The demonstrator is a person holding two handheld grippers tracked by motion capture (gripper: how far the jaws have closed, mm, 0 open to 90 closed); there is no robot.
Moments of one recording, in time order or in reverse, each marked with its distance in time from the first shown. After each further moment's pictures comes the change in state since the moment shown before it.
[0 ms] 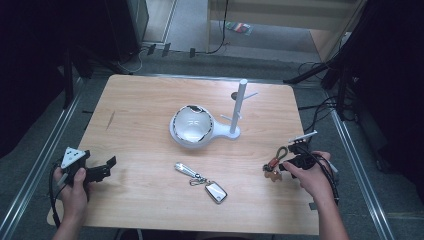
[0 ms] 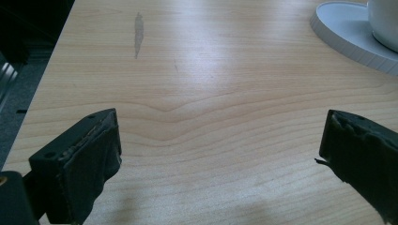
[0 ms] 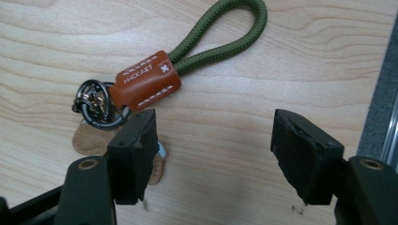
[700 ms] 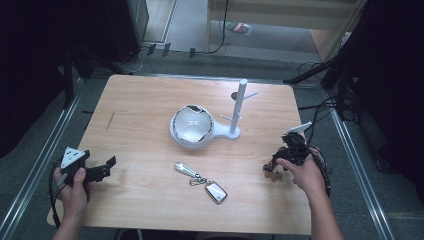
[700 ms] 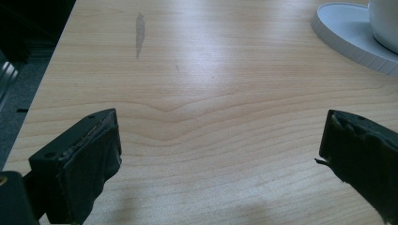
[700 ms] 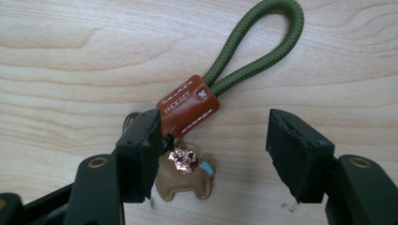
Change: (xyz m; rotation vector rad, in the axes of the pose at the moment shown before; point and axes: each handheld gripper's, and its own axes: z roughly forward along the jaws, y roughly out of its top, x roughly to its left) left arm 0.000 0.000 0.000 -0.001 0.001 -0.005; right arm 0.012 0.029 0.003 0.120 0.073 0.171
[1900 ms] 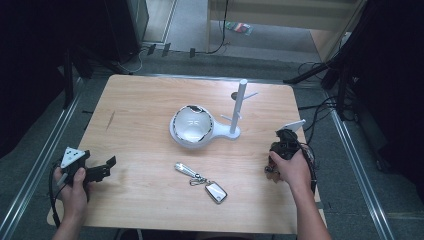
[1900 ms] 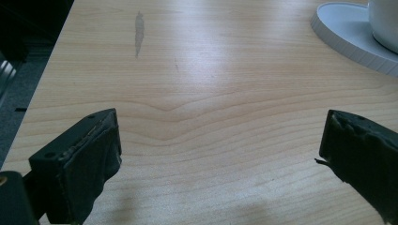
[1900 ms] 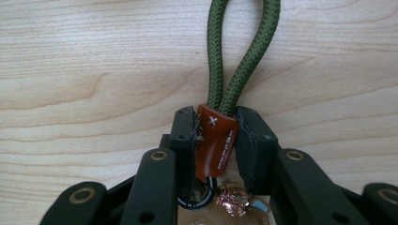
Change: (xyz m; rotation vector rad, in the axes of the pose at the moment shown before) left arm 0.000 0.000 0.000 0.004 -0.005 -0.002; right arm 0.015 0.020 0.019 0.046 0.004 0.182
